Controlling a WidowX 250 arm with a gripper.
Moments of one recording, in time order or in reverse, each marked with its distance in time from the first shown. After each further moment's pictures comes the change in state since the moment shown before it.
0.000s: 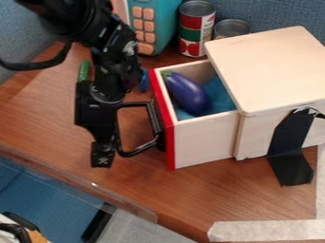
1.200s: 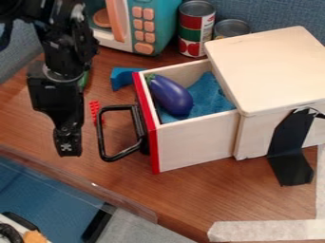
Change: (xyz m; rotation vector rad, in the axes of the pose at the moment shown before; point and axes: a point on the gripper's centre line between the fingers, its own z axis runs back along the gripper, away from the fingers) arm 0.049 -0.002 0.022 -0.005 0.028 0.030
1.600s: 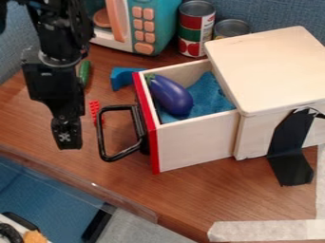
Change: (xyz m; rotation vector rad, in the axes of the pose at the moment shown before) arm -0.001 0.003 0.017 0.039 0.031 -0.014
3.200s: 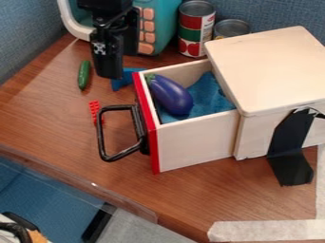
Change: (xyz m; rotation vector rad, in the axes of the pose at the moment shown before) arm -0.055 -0.023 0.086 0.110 0.054 -0.337
